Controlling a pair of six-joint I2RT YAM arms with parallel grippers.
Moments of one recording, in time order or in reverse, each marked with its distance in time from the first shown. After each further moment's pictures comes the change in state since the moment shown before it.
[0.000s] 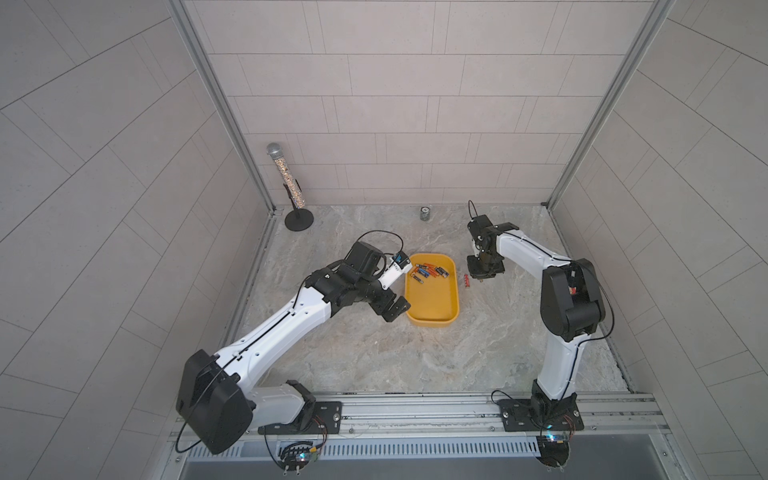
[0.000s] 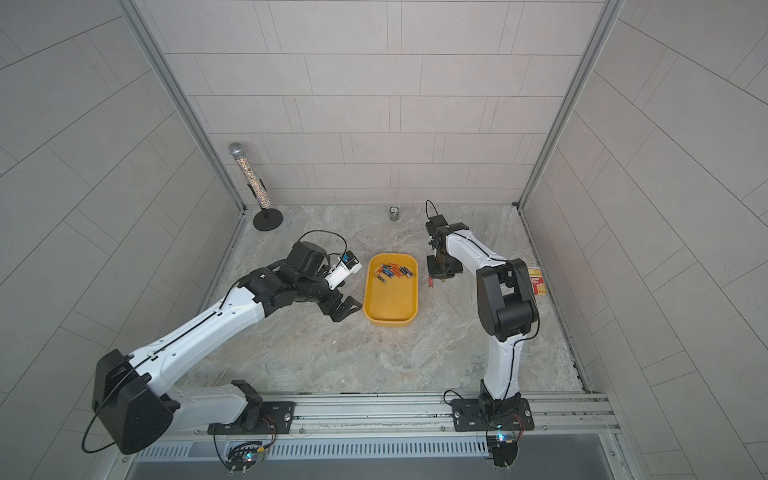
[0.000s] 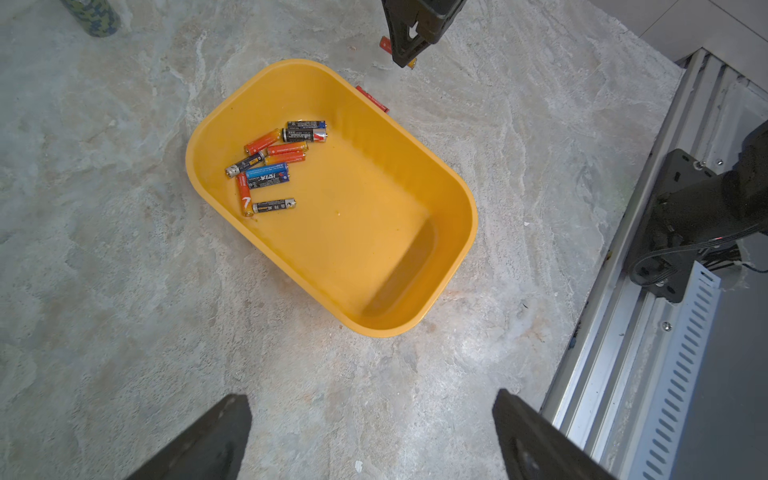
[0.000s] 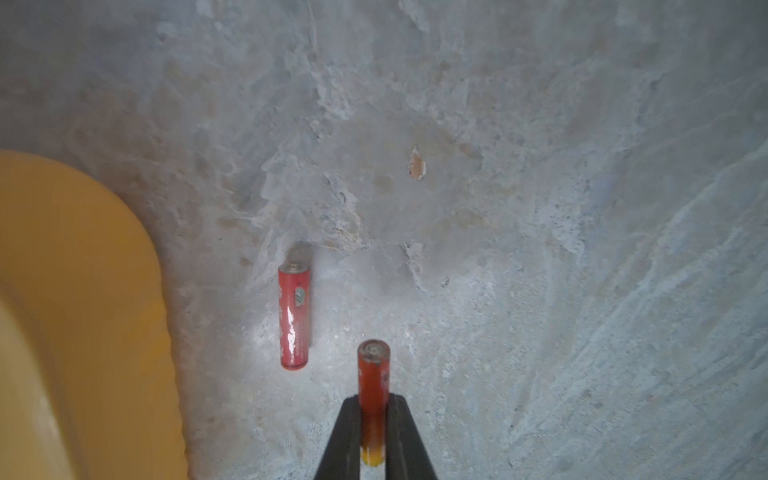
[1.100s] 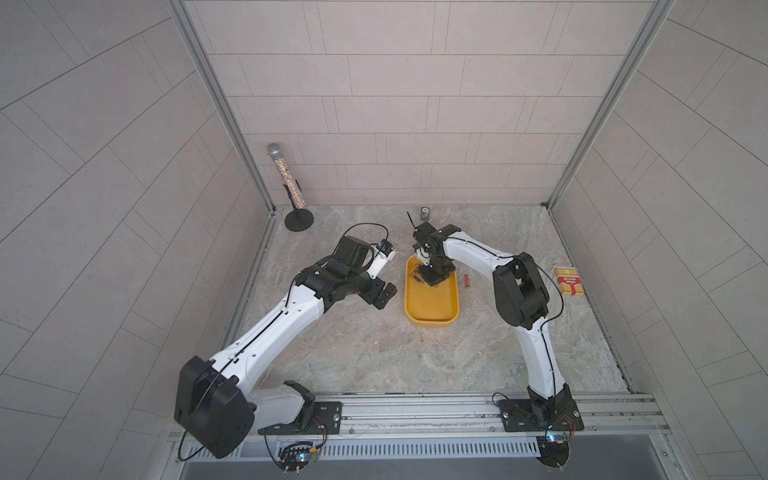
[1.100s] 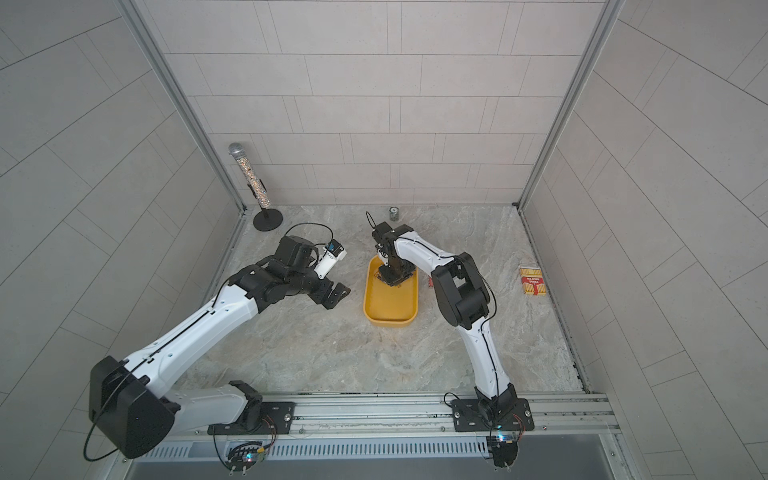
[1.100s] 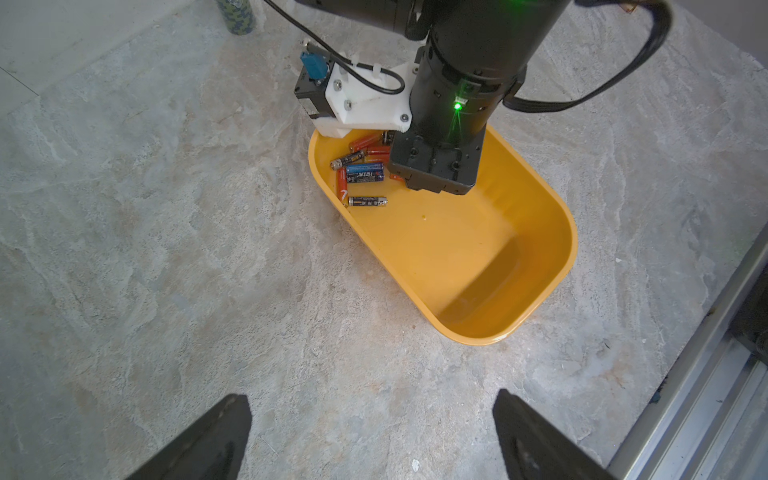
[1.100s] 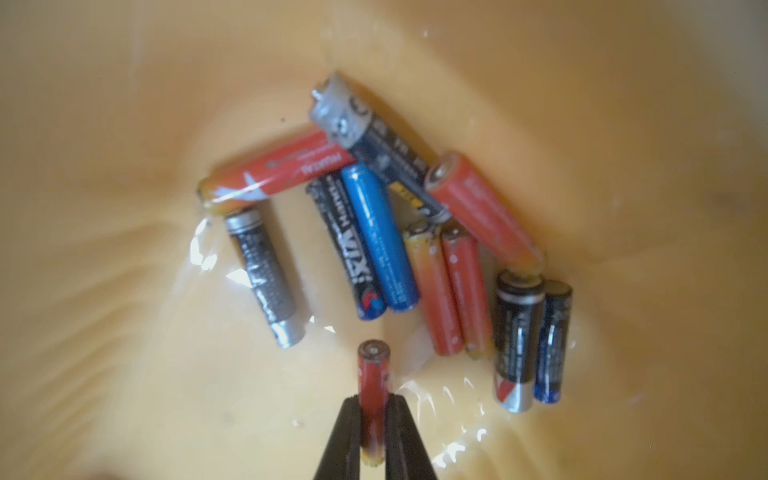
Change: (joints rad) left arm 0.097 -0.017 0.000 0.020 -0.111 -0.027; right arm 0.300 0.262 0.349 -0.117 -0.100 -0.188
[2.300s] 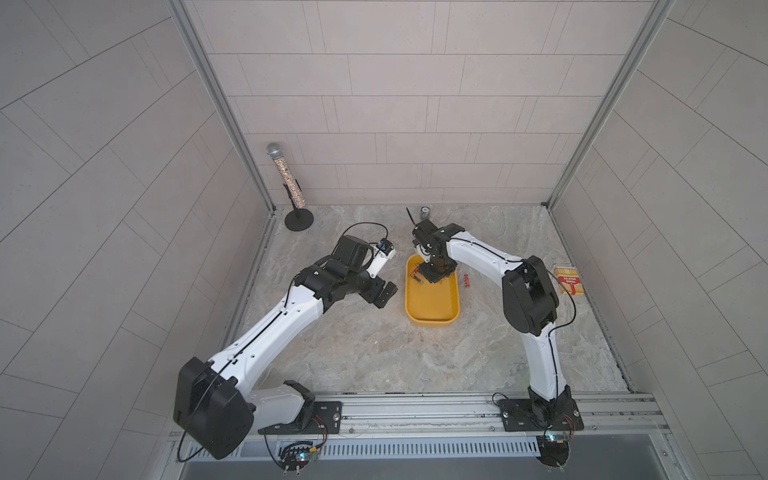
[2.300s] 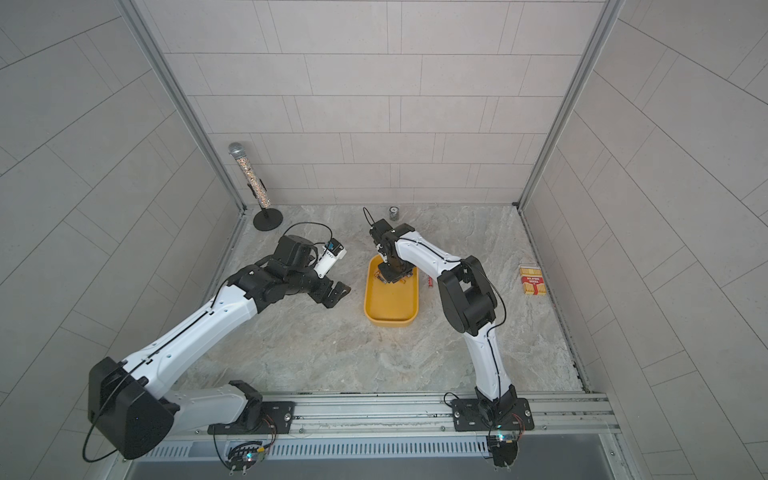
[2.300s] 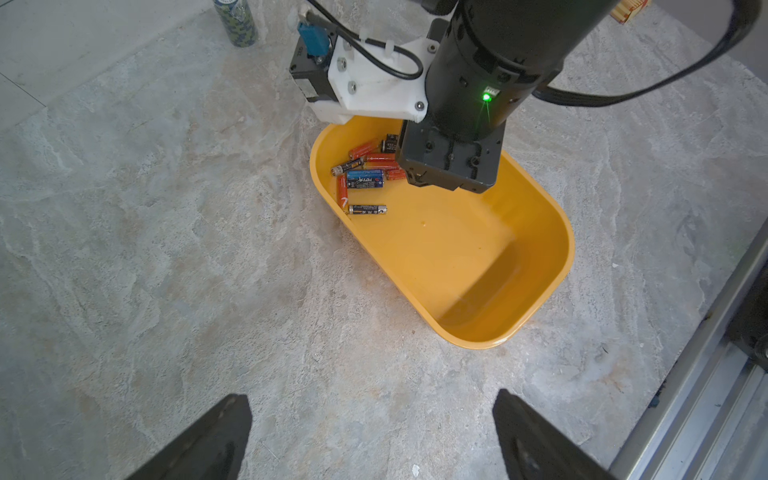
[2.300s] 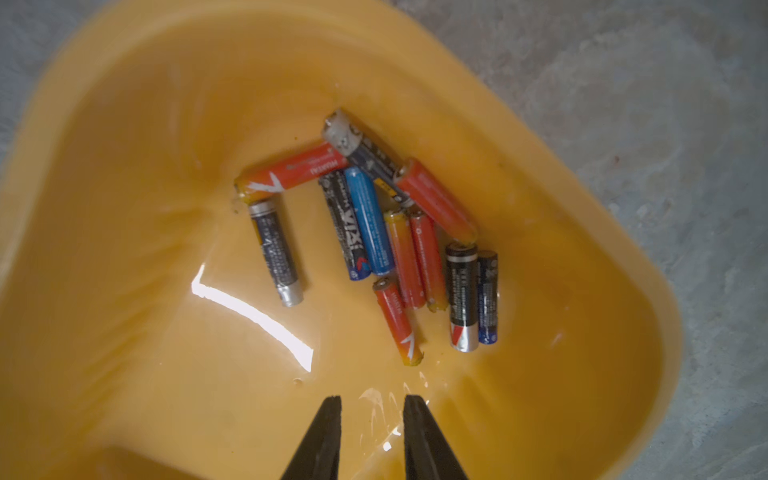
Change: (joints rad) left arm 0.000 -0.006 0.000 0.012 0.005 0.001; right arm 0.014 -0.067 -0.045 0.034 0.101 -0.012
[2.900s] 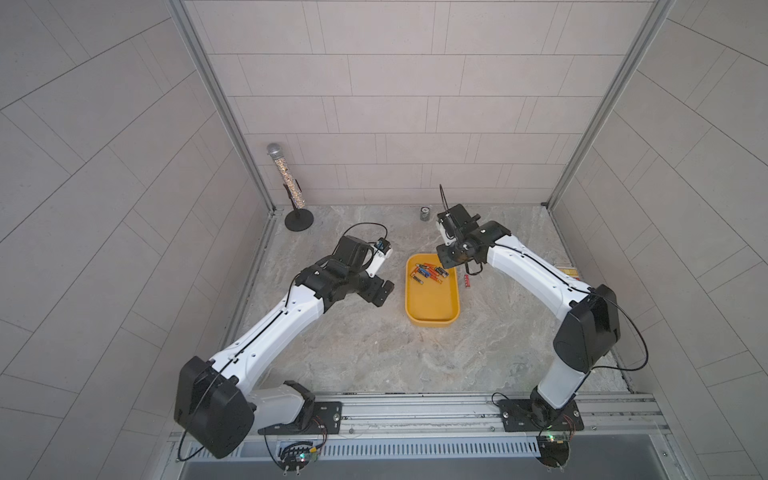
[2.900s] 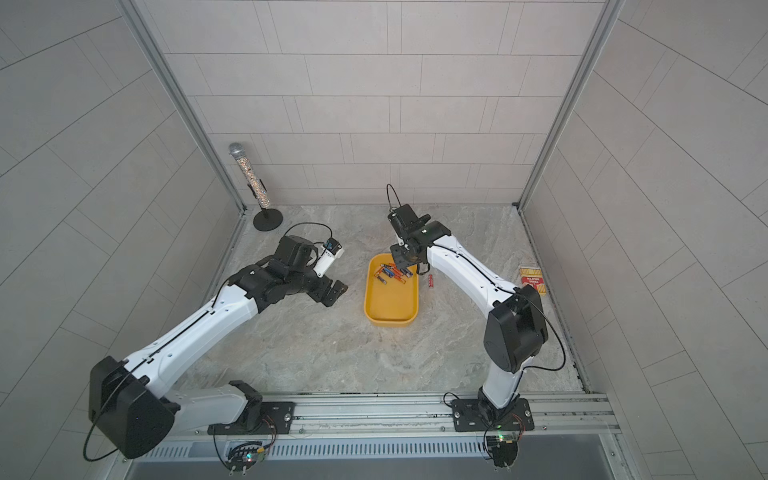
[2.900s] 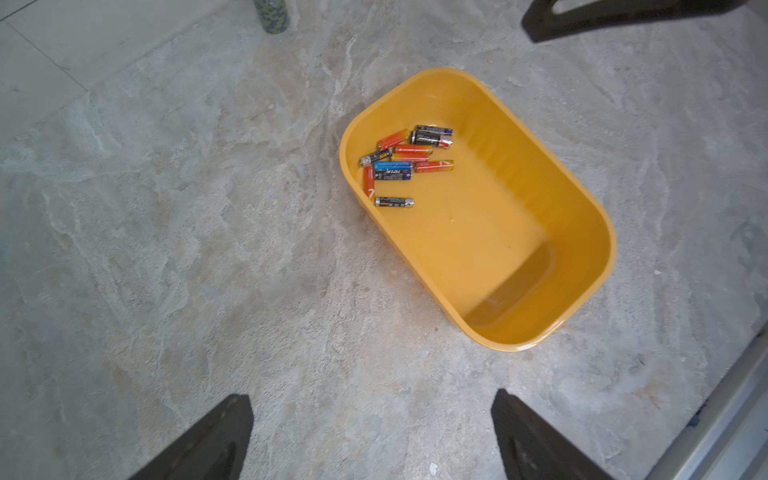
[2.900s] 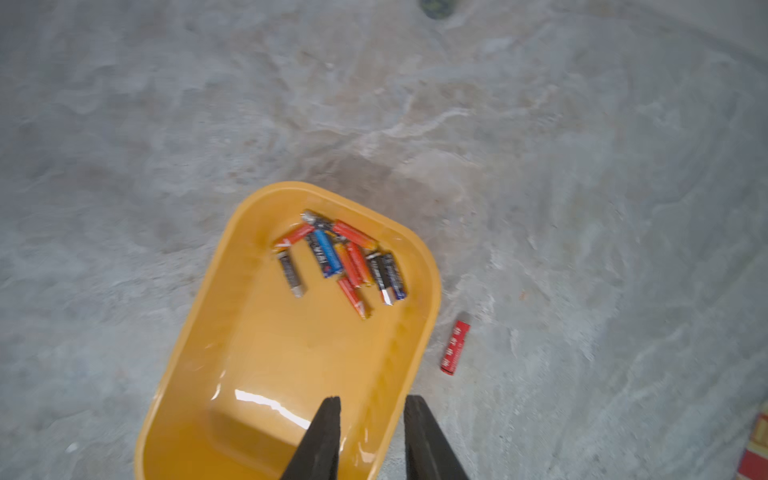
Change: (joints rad) left arm 0.000 0.006 0.000 -0.003 -0.053 -0.013; right arm 0.001 -0.402 -0.190 0.151 0.006 0.131
